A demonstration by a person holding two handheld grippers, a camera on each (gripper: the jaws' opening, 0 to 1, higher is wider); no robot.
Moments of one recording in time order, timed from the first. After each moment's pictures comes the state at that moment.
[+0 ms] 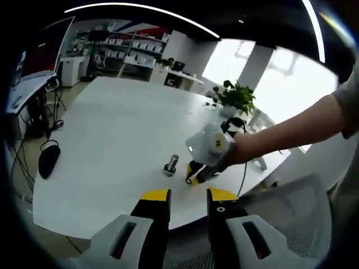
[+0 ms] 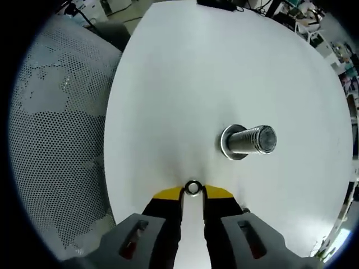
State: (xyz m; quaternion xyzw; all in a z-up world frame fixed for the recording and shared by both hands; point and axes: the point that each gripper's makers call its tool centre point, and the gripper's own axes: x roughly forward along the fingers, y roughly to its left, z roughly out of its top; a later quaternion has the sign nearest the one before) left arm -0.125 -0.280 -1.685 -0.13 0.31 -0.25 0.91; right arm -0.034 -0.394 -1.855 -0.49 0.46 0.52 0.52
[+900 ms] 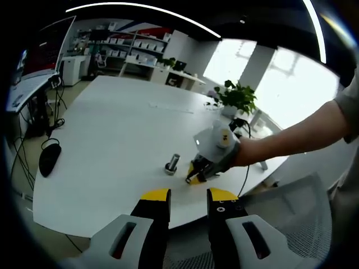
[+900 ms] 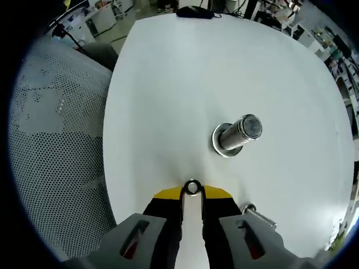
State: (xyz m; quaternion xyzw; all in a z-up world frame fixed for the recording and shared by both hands) left arm -0.126 -0.279 -1.688 -0.13 0.32 -0.25 0.91; right arm -0.031 -0.395 -1.855 -0.41 0.45 0.52 0.60
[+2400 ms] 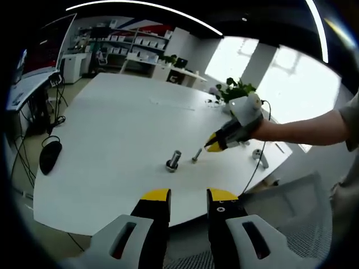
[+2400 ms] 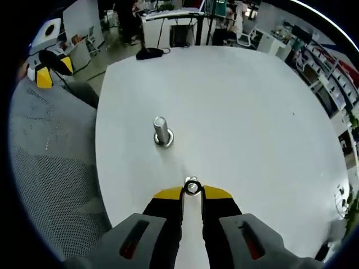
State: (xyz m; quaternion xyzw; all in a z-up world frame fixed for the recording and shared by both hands) left arm -0.127 -0.278 -1.691 -0.13 0.33 -0.24 0.90; right arm 0.025 -0.440 -1.780 -0.33 0.39 0.48 0.71
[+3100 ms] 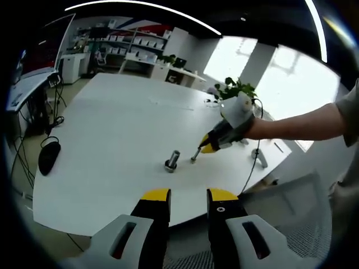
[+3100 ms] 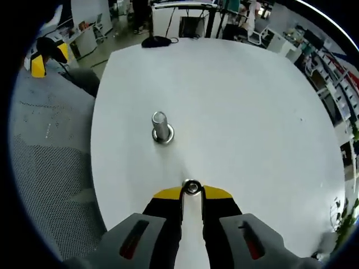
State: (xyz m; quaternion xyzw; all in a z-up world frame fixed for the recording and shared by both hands) left arm -0.128 -0.279 -1.691 -0.13 0.33 -0.25 0.90; right arm 0.031 -0.437 -1.799 -0.37 0.40 0.49 0.68
